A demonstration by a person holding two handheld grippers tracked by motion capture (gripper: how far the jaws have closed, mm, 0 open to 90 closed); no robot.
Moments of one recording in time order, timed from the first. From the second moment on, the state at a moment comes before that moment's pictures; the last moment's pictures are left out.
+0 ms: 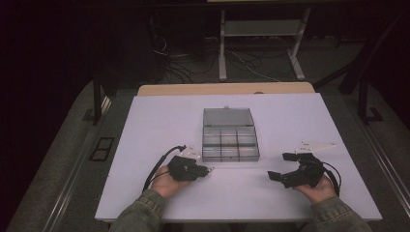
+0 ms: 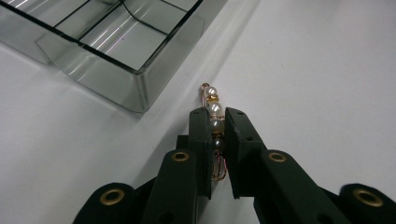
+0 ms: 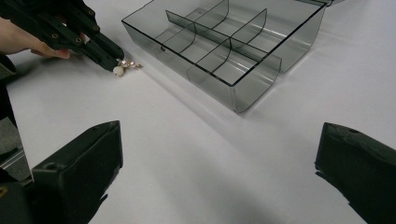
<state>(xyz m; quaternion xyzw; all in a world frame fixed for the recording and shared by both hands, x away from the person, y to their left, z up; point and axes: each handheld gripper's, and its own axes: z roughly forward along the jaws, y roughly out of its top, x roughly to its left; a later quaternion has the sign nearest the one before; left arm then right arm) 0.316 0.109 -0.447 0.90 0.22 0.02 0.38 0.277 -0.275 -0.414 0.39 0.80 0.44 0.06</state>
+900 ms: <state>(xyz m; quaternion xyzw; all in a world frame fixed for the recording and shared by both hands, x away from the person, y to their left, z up) 0.313 0.127 -0.403 0.86 0.24 -0.01 0.45 0.276 -0.276 -0.413 0.39 0.80 0.45 0.06</state>
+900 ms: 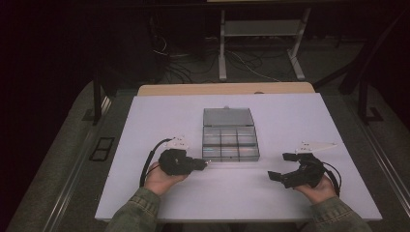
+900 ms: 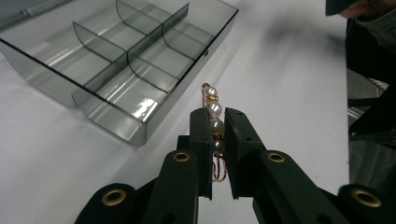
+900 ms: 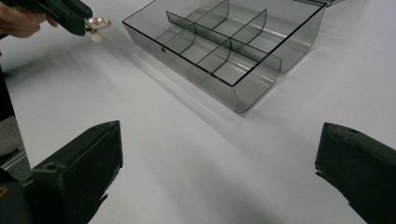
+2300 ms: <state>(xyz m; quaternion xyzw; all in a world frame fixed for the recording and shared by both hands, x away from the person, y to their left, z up) 0.349 0.083 -0.347 0.86 0.20 0.02 0.46 0.276 -0.280 -0.412 0.39 0.80 0.45 0.06</state>
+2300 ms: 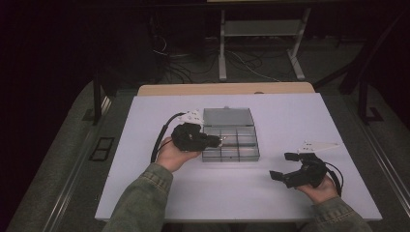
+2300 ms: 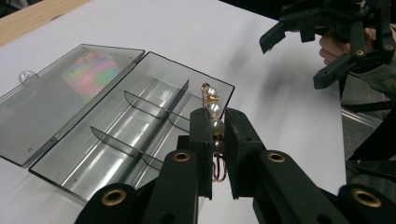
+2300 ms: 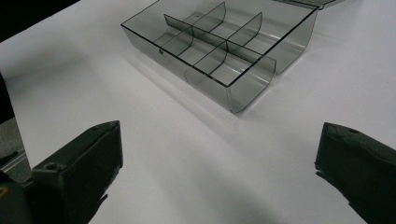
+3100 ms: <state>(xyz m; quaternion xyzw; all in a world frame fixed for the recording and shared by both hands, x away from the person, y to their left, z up) 0.368 0.047 -0.354 0.86 0.20 0.00 0.47 0.275 -0.280 -0.412 0.39 0.80 0.45 0.06</state>
